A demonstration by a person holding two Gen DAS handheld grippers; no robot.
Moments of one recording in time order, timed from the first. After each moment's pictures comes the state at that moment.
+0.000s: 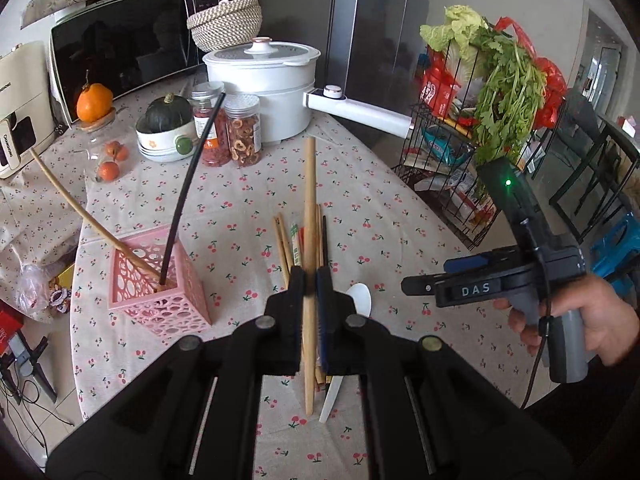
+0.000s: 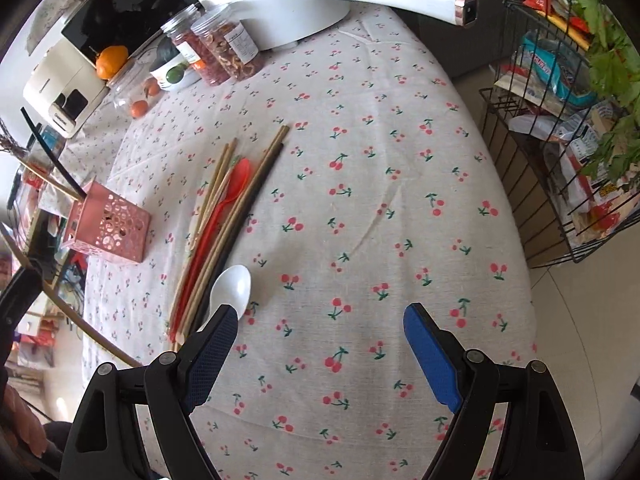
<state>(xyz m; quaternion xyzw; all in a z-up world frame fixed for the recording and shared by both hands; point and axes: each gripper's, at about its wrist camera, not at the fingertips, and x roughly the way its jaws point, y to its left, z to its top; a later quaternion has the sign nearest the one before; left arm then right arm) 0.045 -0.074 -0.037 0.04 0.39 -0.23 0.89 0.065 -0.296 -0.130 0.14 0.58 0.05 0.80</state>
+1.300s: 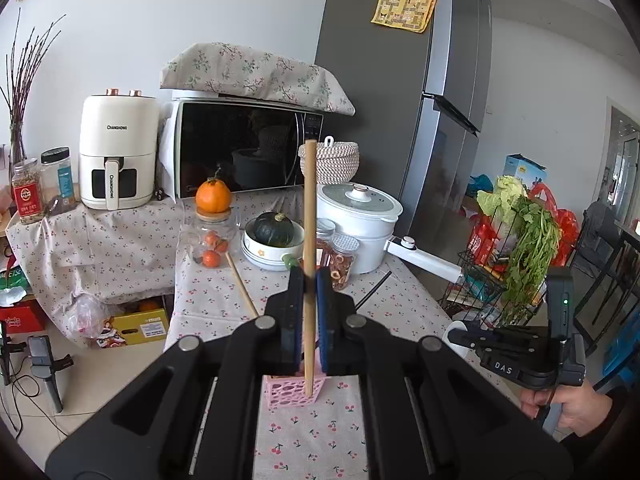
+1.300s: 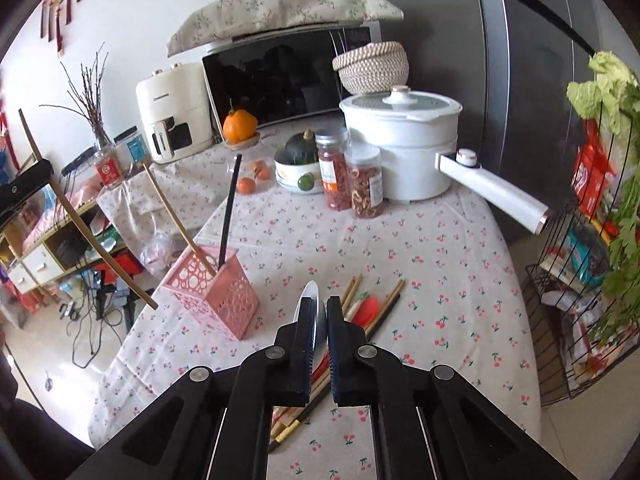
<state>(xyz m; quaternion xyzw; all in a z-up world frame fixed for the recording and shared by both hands) 0.024 0.058 0.044 -0.06 0.20 -0.14 0.97 0.034 -0.195 -0.025 0.02 0.34 0.11 0.93</state>
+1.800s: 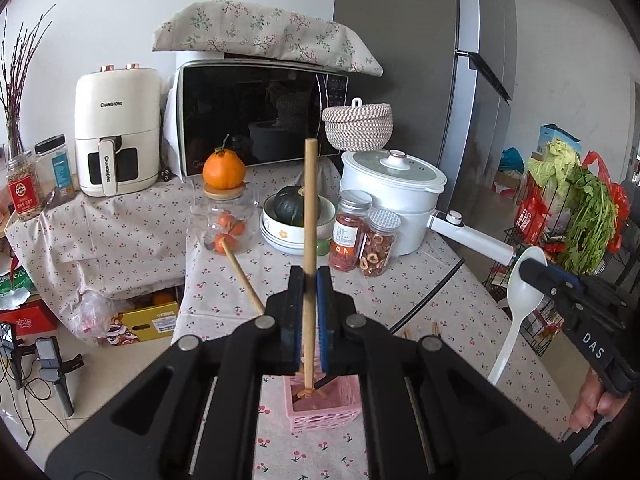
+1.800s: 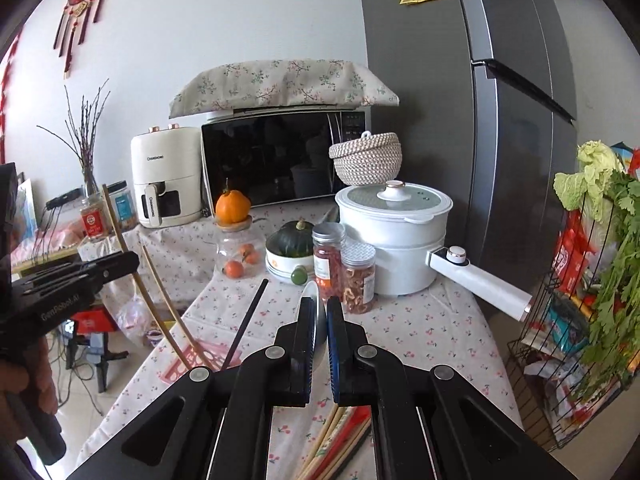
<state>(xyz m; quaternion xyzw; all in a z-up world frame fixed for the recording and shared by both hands) 0.100 0.042 -0.008 -0.03 0.25 -0.10 0.96 0.047 -0.154 0.011 0.00 0.20 0.06 0.98</state>
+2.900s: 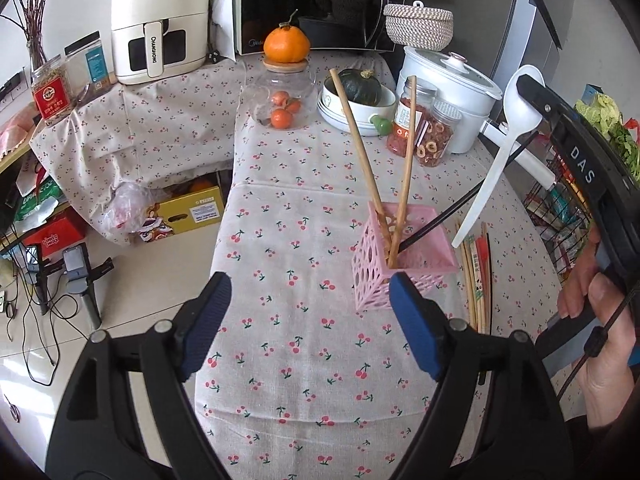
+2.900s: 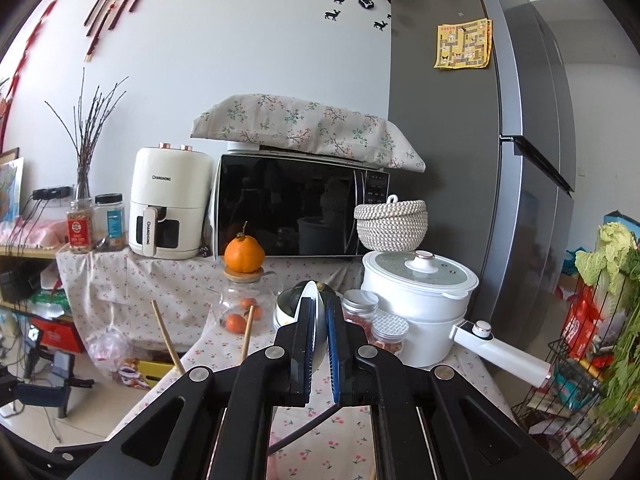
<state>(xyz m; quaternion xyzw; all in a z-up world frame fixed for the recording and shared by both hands) 0.076 0.097 -0.053 -0.03 0.43 -0.04 0.90 0.082 -0.057 0.009 -0.06 0.10 0.03 0.99</state>
